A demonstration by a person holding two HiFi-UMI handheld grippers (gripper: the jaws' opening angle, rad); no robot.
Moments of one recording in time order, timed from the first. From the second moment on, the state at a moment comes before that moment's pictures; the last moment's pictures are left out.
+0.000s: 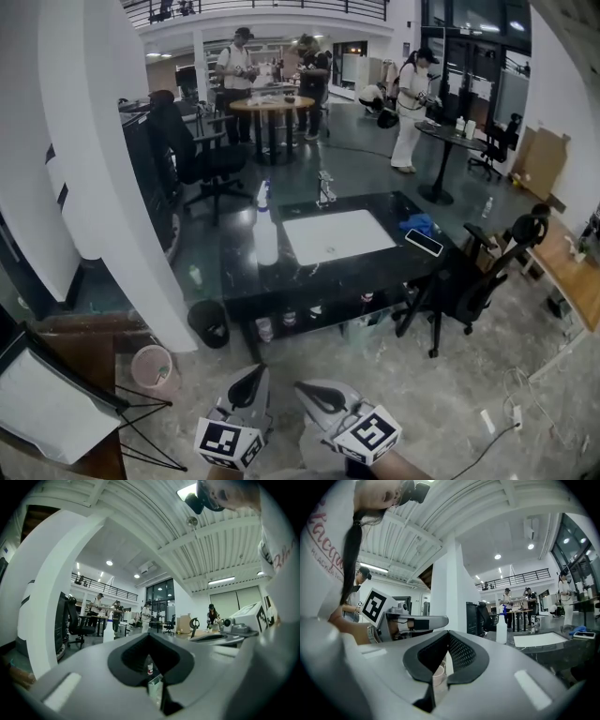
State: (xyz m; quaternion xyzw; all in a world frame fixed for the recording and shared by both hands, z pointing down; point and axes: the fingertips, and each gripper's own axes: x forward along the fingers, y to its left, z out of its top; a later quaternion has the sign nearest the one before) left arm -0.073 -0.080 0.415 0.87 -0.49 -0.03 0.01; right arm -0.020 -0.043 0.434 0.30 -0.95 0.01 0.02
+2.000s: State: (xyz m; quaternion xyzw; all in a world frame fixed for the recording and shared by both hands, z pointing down) left arm -0.091 -0.501 0.364 0.85 -0.52 0.02 -0.02; right arm -0.048 -0.400 0.402 0.29 -0.96 -0.01 0.00
